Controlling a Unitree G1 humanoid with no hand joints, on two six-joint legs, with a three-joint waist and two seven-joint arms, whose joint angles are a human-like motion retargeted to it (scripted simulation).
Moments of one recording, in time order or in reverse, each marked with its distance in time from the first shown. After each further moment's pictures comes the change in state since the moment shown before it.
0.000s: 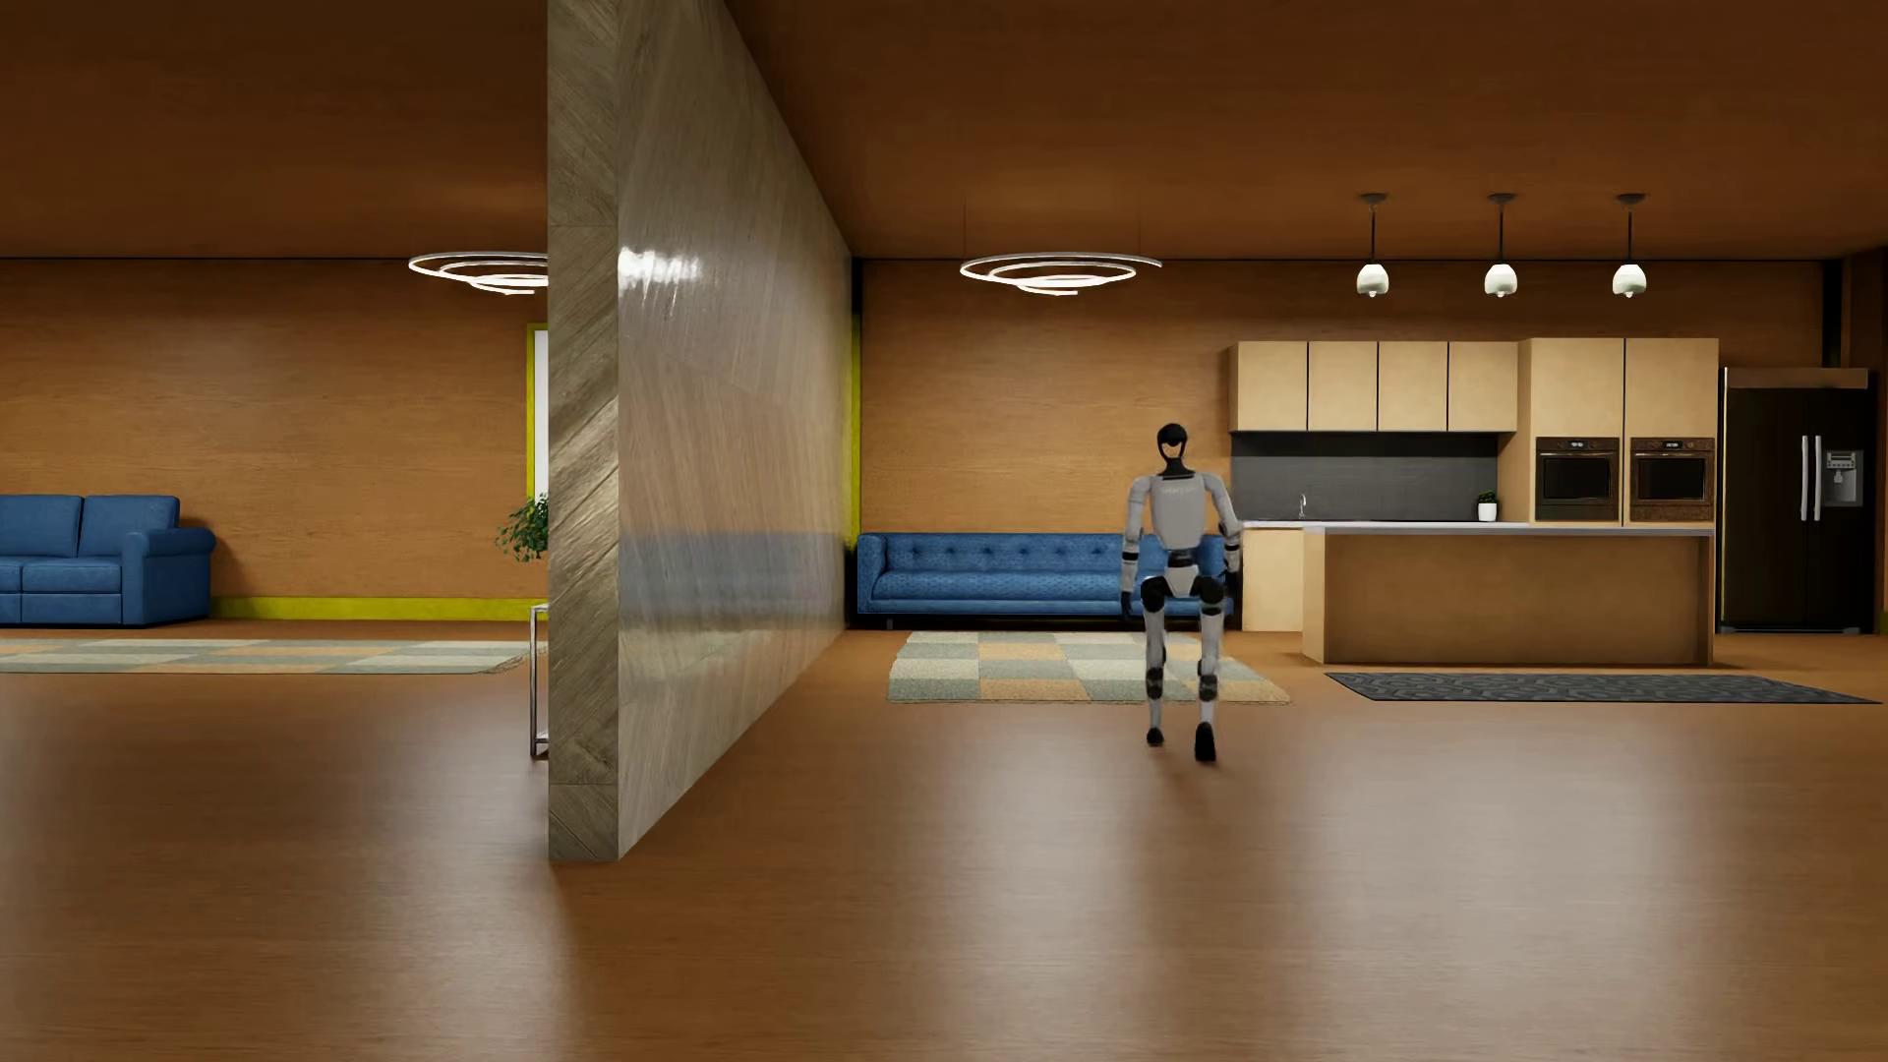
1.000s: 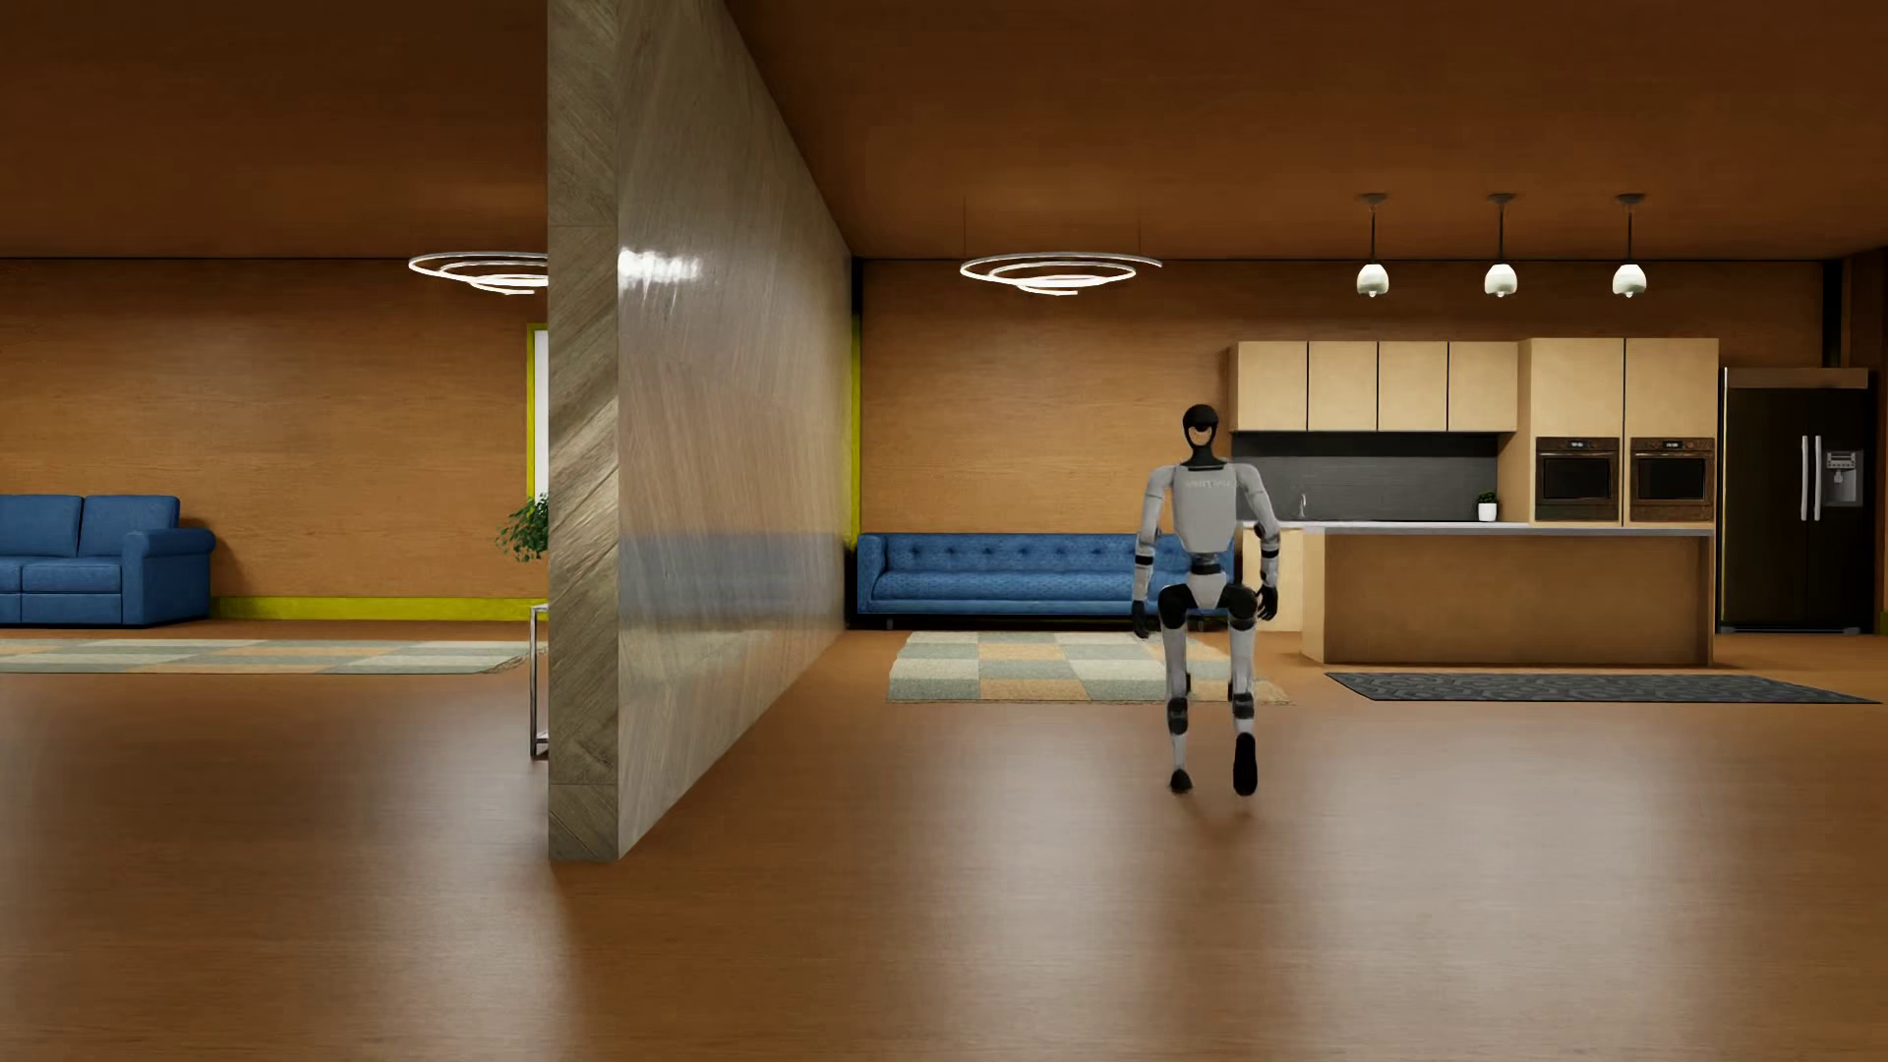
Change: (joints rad) body 0.169 -0.356 -0.106 -0.074 -0.021 0.020 0.000 0.000 0.017 0.054 0.591 -0.048 0.089 -0.209 0.312 0.023 -0.024 0.000 0.000 -0.064 0.110 -0.052 0.056 0.000 0.000 0.000 0.000 0.000 0.000
